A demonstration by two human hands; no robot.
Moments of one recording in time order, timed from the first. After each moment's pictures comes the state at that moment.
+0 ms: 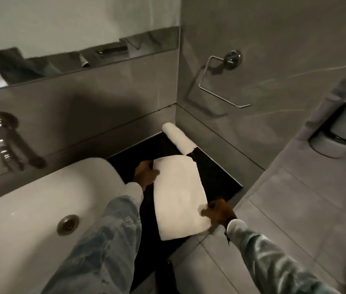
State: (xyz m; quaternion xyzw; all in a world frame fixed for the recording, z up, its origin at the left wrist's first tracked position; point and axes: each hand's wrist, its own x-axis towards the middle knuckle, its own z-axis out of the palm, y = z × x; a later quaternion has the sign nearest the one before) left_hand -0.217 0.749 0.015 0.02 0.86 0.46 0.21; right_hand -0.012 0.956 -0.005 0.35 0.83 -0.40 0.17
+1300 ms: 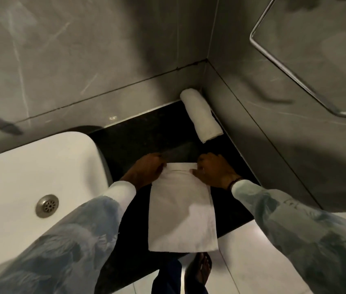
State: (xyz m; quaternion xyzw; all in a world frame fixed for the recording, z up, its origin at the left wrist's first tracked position) left_hand -0.279 0.782 -0.080 0.28 0.94 0.11 0.18; right_hand -0.230 1.027 -0.075 -0.07 0.98 -0.11 0.18
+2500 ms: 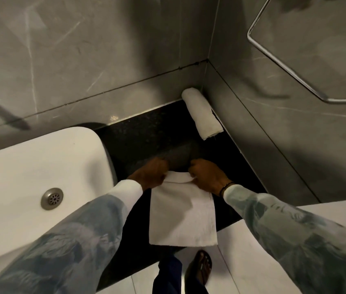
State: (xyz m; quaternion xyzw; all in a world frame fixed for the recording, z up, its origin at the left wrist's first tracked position) left_hand -0.254 0.785 -0.086 0.27 0.93 0.09 0.23; right_hand -0.201 0.996 -0.068 -0.14 0.96 -0.13 0.18
